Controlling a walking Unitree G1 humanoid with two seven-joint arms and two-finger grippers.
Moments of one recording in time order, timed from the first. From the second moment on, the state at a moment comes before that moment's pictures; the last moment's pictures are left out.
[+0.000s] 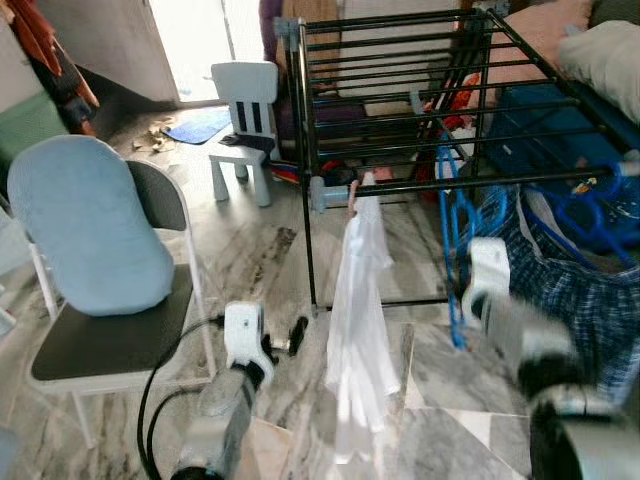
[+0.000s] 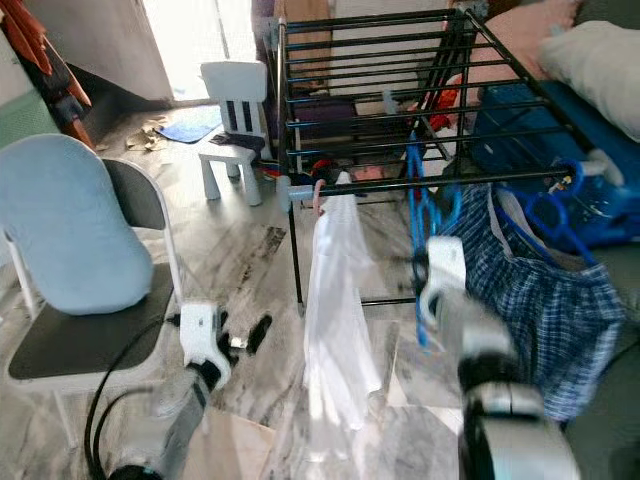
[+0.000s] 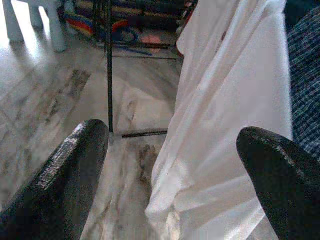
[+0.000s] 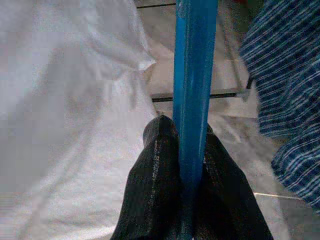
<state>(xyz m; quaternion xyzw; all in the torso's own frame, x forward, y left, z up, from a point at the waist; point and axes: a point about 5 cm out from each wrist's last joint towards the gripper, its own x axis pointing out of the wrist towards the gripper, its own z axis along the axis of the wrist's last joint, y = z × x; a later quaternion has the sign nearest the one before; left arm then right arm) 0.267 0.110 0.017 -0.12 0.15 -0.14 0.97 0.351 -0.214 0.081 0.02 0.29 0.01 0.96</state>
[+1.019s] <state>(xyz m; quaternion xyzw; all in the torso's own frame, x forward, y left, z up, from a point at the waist) 0.268 0.112 0.025 -0.11 0.15 -0.15 0.97 0.318 -0.193 0.034 0.02 0.38 0.00 0.92</state>
